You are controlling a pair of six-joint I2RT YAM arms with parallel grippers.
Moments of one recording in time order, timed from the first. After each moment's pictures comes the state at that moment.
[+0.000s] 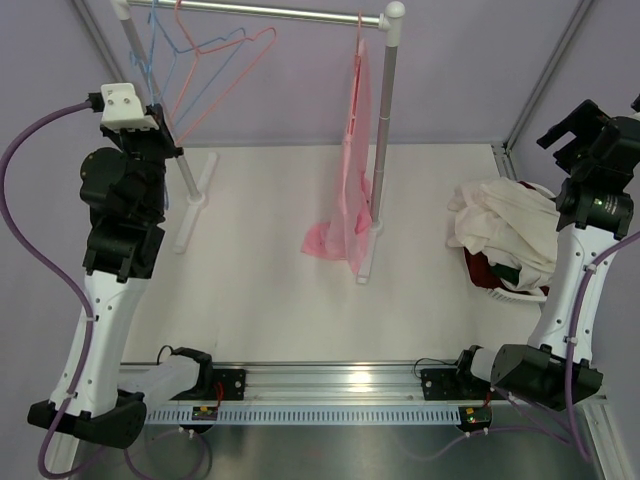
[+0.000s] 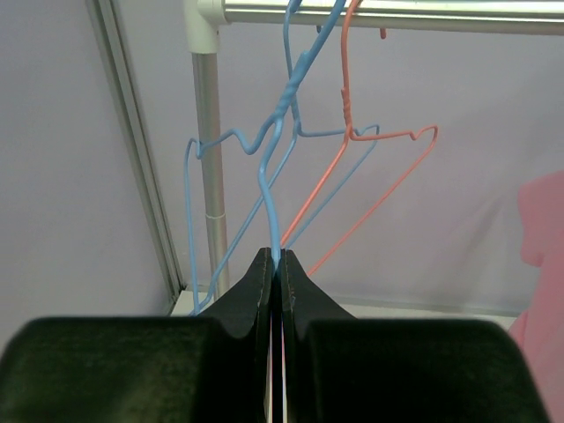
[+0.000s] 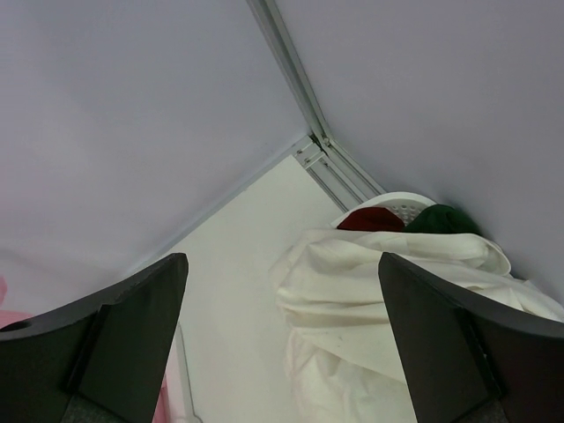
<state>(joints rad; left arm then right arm) -0.25 1.04 1.47 -0.15 -0.34 0.08 -0.41 1.26 1.58 -0.52 0.06 0.39</state>
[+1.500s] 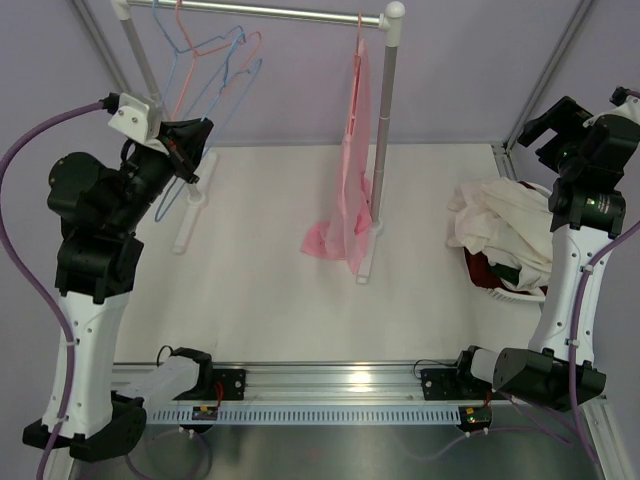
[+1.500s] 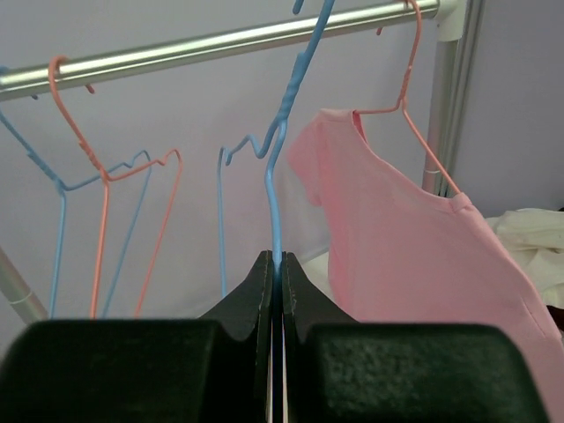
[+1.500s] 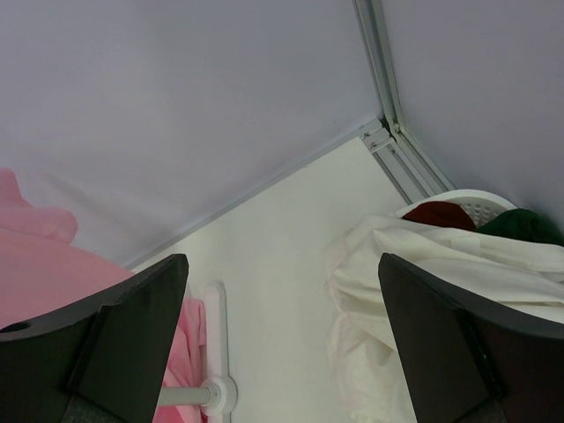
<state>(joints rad) -0.23 0.99 1.60 -0.36 0.32 0.03 -0.34 1.25 1.57 -0.50 -0.07 0.39</state>
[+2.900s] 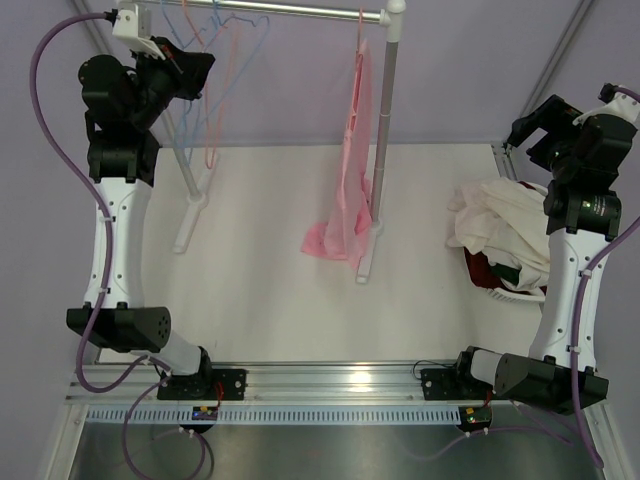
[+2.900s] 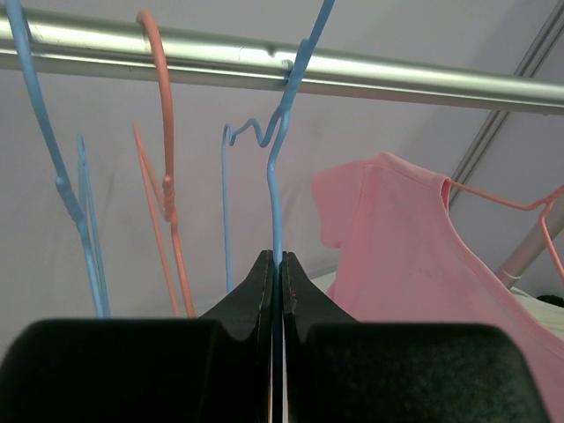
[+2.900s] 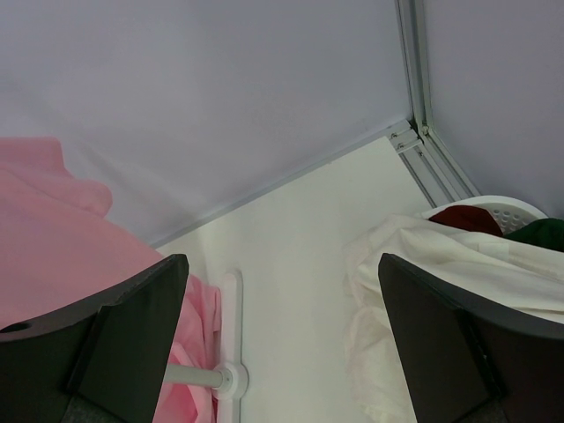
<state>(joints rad) 0.00 1.54 1.97 -0.21 0.48 -0.31 -0.29 1.23 1.58 -0.51 -0.10 0.38</state>
